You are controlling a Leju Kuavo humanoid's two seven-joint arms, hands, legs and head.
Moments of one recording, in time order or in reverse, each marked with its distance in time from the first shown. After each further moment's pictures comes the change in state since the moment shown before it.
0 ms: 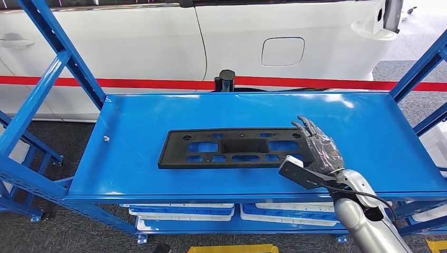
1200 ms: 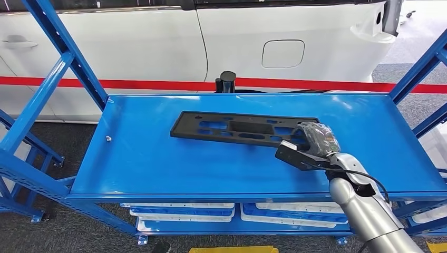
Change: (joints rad) left arm -0.001 -0.005 -0.009 -0.008 0.022 0.028 -0.041; right arm -0.189 0.010 0.077 0.278 0.057 0.037 0.031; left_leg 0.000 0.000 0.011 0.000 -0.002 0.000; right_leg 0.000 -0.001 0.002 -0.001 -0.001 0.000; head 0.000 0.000
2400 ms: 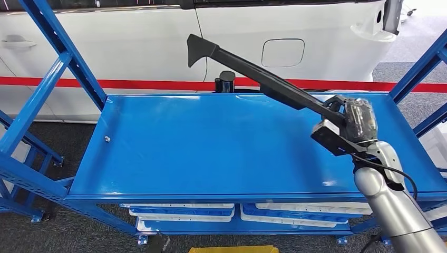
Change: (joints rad) left arm -0.029 0.015 -0.016 -0.026 0.021 -0.023 -0.132; right arm -0.006 -0.096 -0.108 -0.148 -0.203 -0.319 -0.165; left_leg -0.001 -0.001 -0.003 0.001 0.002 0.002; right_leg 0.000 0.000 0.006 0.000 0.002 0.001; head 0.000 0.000
